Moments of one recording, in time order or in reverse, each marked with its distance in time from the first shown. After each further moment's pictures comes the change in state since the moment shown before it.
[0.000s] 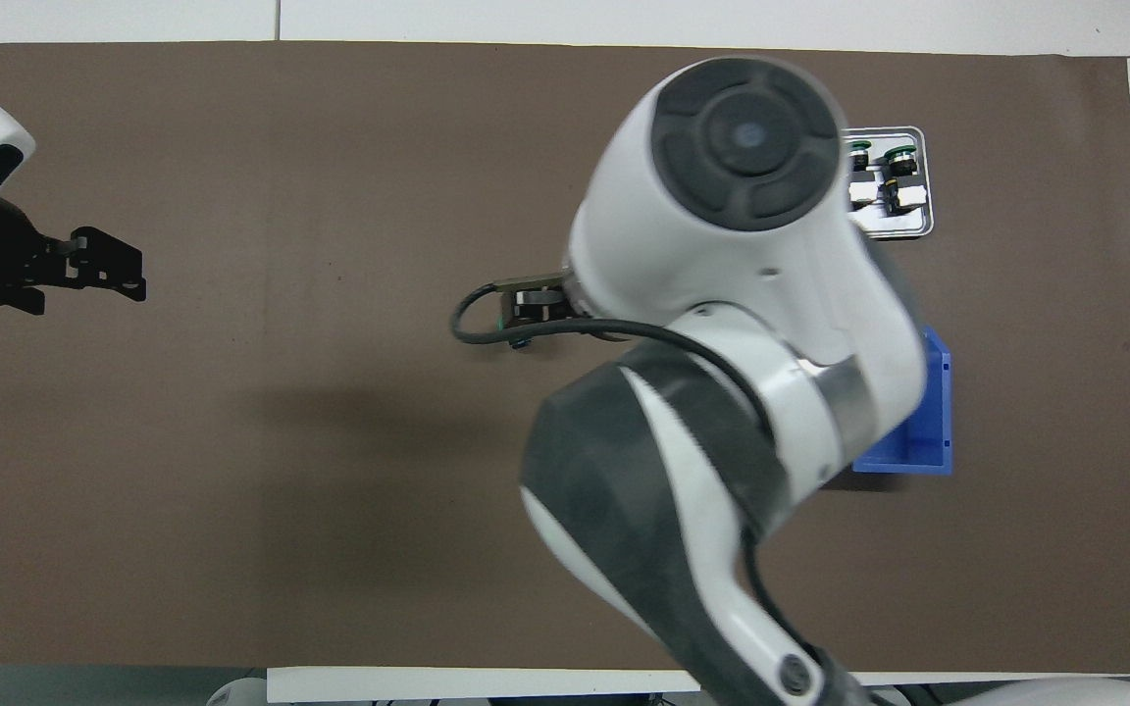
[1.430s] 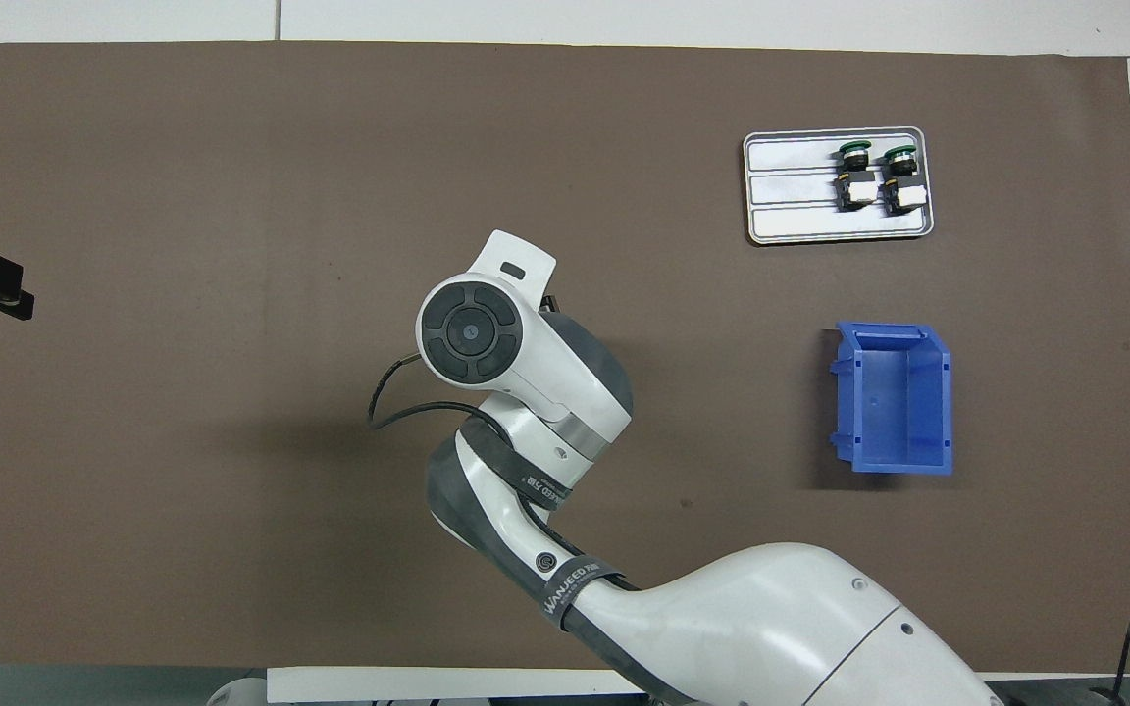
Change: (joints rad) left arm 0.084 0.001 -0.006 0.115 0.039 -0.145 0.116; right arm 0.116 0.228 -0.010 -0.200 -0.211 0.518 -0.064
